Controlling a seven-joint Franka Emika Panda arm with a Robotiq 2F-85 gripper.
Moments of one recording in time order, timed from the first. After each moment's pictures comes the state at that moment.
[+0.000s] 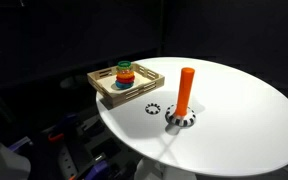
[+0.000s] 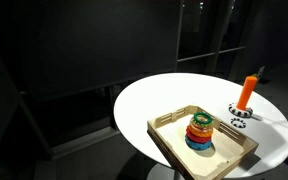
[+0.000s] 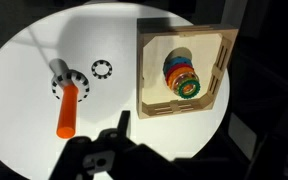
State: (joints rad) arm 0.03 -1.06 -0.06 -2.72 0.16 1.94 0.04
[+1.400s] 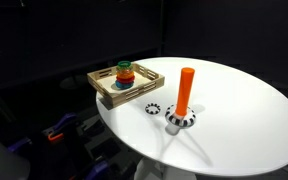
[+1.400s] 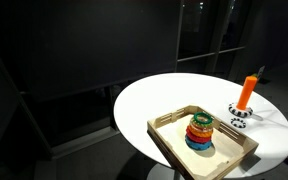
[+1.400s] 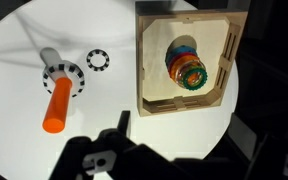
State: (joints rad) arm 0.04 -0.76 -0.03 -2.61 0.19 2.08 0.04
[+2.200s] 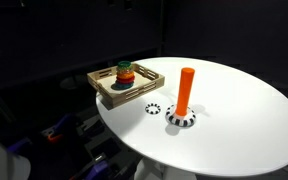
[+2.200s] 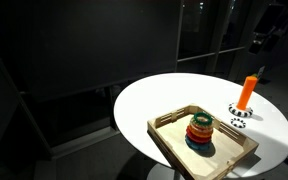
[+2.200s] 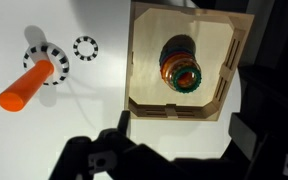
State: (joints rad) arm 0.07 -0.45 0.11 -2.41 0.13 2.10 0.08
